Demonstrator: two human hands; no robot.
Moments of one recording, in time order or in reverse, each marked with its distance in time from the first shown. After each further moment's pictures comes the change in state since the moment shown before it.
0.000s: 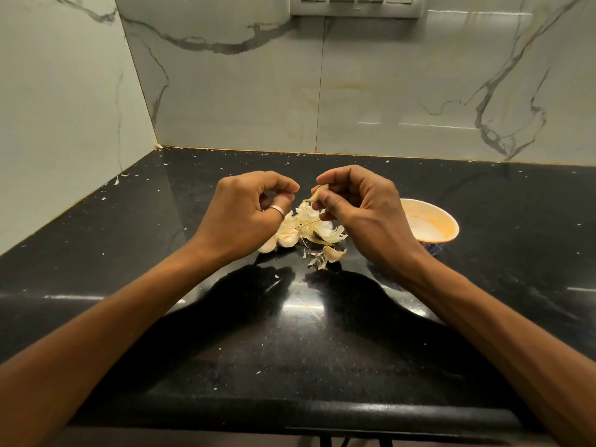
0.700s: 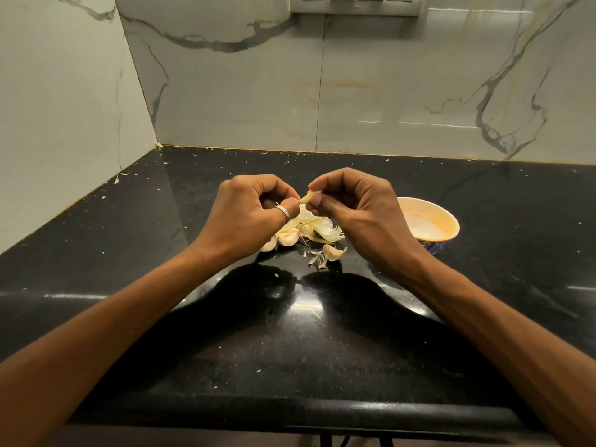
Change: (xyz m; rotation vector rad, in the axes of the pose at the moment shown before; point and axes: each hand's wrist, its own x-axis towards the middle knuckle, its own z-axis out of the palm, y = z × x) left_hand -0.002 0.003 0.004 -0.159 -0.020 -0.121; right_hand -0.001 0.002 0.001 0.019 -0.043 0.002
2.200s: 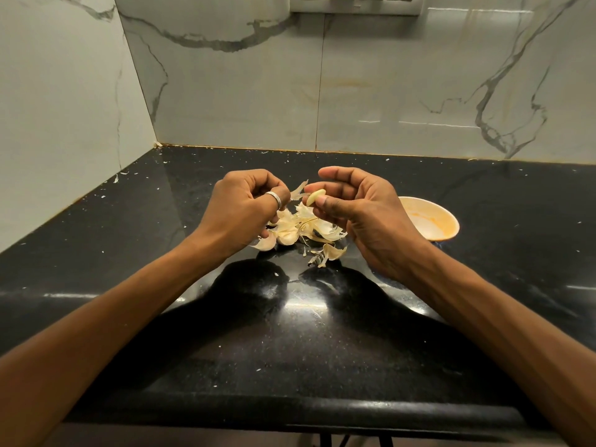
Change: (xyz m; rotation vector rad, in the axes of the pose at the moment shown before) left_hand 0.003 0.003 -0.004 -0.143 -0.017 -0.184; right_hand 0.003 -0.009 -0.001 0.488 -0.005 0.302
